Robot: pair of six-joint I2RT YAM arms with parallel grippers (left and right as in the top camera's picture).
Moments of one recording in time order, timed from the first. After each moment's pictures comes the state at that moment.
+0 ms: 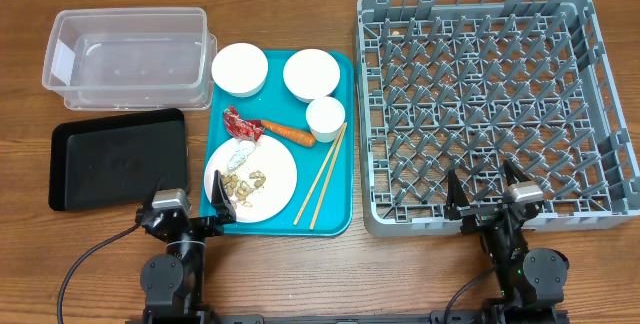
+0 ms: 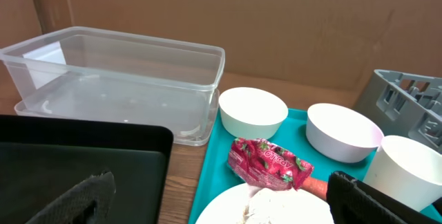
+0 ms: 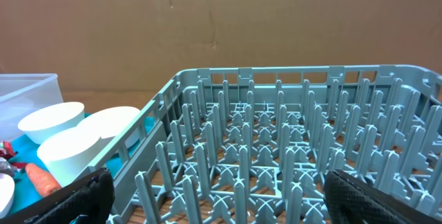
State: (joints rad) left arm 0.01 0.01 0.01 -0.07 -0.06 -0.15; right arm 0.04 0.01 0.02 -0.02 -0.14 0.08
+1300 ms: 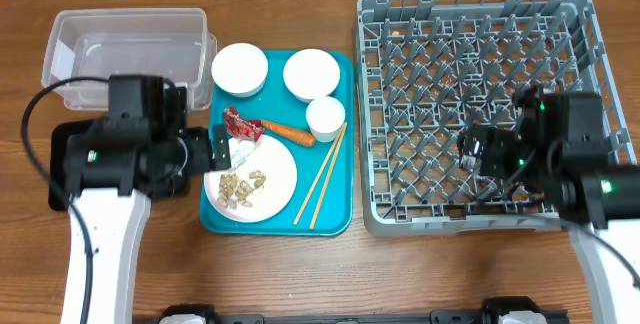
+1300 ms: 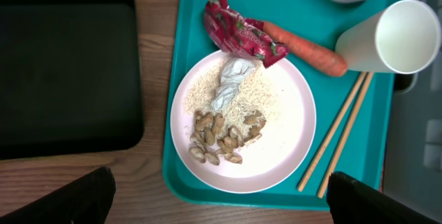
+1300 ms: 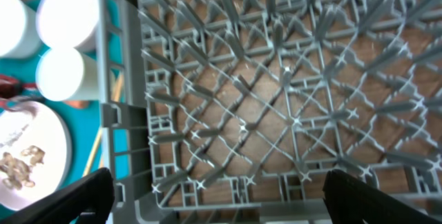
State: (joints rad) left arm 0.01 1.23 1.26 -1.16 0.09 -0.13; right arm 0.04 1.09 1.18 -1.10 -0.13 0.25
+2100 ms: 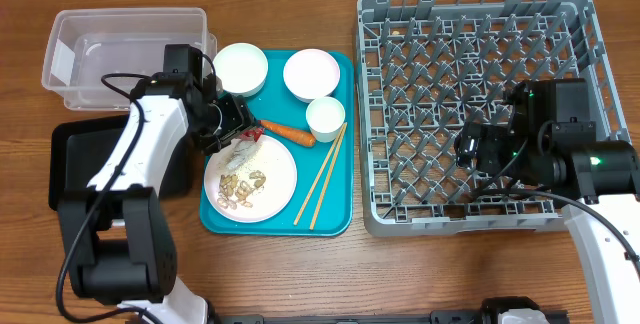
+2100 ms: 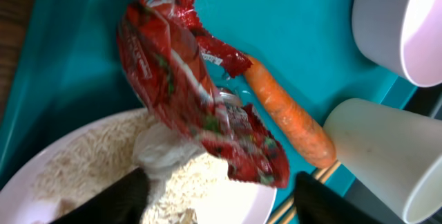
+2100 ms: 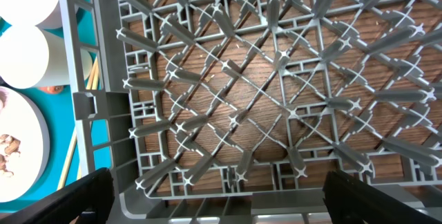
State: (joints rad) left arm 0.01 1.80 1.28 -0.83 0.35 -0.48; right arm 0.04 1.19 1.21 -1.14 -0.12 0.23
